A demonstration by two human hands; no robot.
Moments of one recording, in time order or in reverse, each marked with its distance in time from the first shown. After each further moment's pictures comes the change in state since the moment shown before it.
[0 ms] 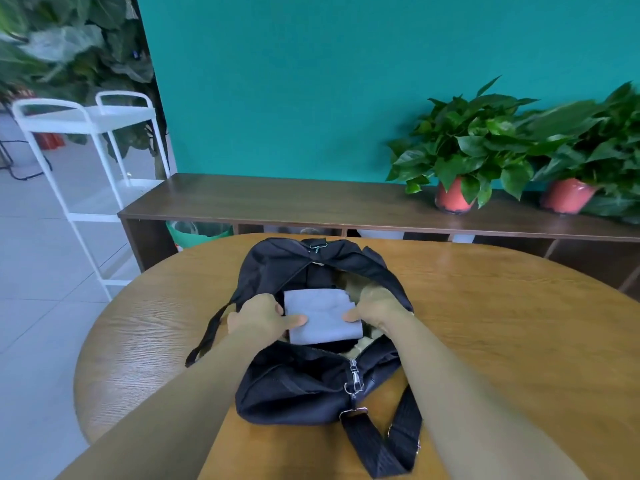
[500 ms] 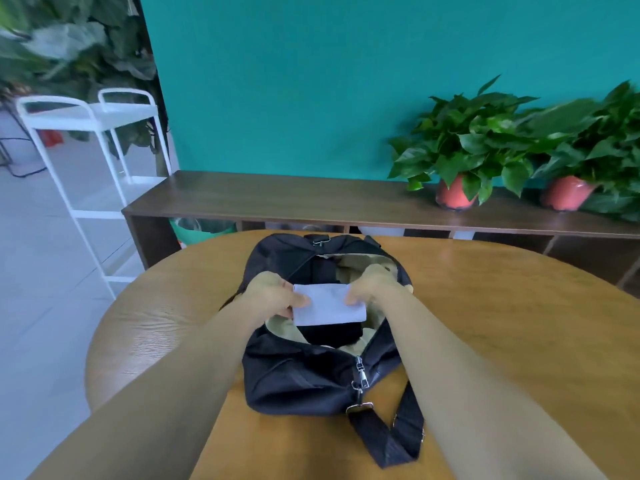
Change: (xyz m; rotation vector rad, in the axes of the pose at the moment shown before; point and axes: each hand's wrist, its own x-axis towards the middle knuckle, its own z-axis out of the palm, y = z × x) left_hand 0.002 0.011 -0.028 -0.565 -0.223 -0.055; right_hand -0.038 -0.045 -0.020 -0.274 0.048 0.078
